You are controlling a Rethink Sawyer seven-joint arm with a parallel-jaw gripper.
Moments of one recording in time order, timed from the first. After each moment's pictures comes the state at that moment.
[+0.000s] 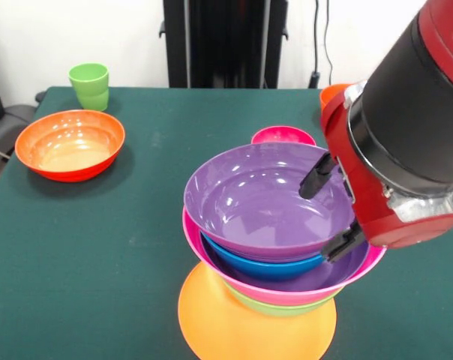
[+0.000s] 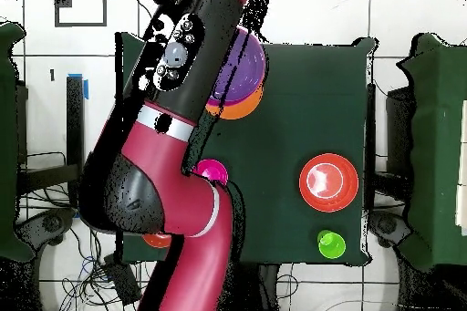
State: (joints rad) arm -0.28 0.17 -2.37 0.21 2.01 1.71 2.60
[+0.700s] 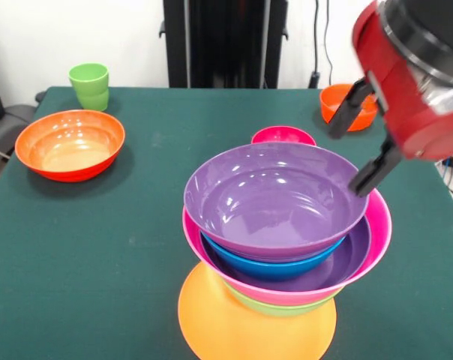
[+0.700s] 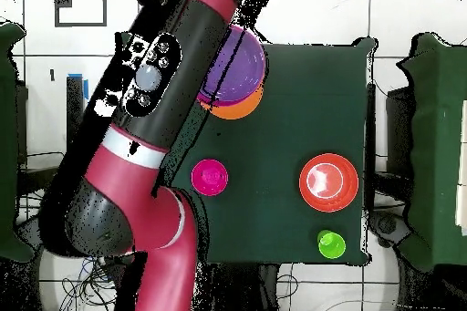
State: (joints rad) arm -0.11 0.18 -2.07 0.45 1.75 1.71 2.60
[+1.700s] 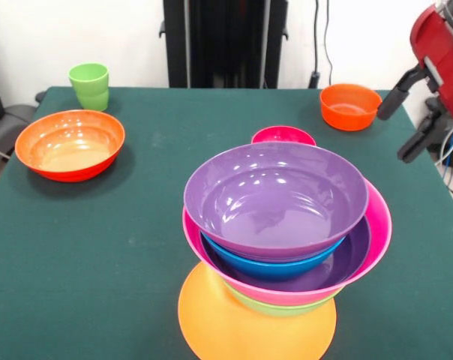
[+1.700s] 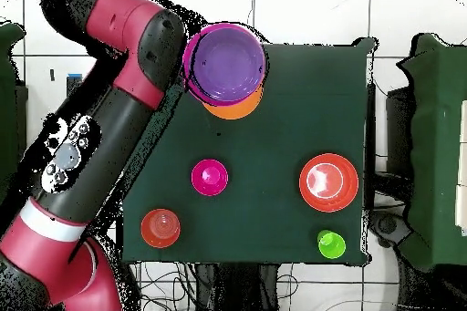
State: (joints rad) arm 0.25 0.21 -1.68 0.83 1.42 1.48 2.60
